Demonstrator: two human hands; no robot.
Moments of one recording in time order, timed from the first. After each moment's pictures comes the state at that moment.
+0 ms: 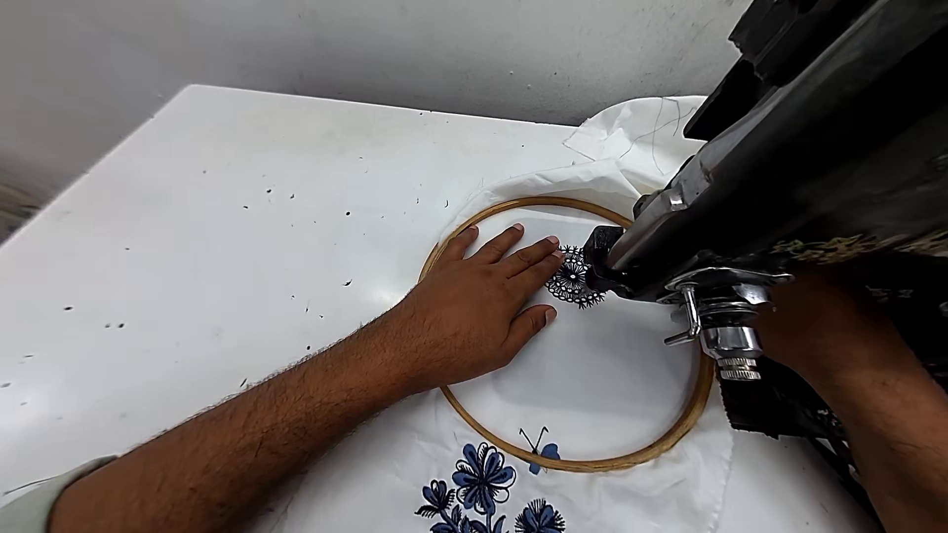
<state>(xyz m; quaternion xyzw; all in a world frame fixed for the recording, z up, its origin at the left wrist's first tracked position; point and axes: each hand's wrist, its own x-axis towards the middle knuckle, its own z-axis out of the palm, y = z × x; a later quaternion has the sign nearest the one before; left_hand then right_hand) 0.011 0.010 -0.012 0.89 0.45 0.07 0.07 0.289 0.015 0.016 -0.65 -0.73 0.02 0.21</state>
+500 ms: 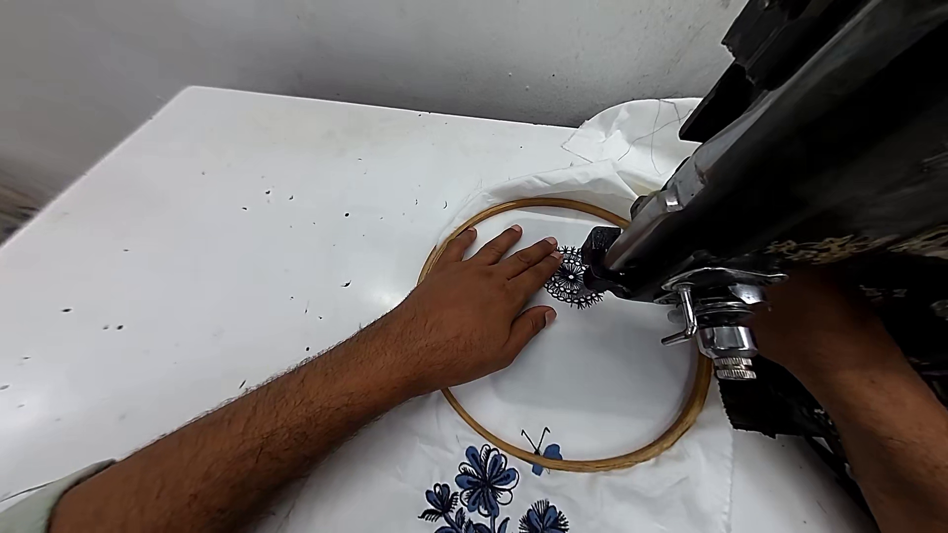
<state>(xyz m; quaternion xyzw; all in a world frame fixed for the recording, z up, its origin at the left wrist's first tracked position) 0.013 0.006 -0.010 0.88 0.46 0.08 0.07 0.287 0.013 0.017 -0.66 -0.73 0.01 0.20</state>
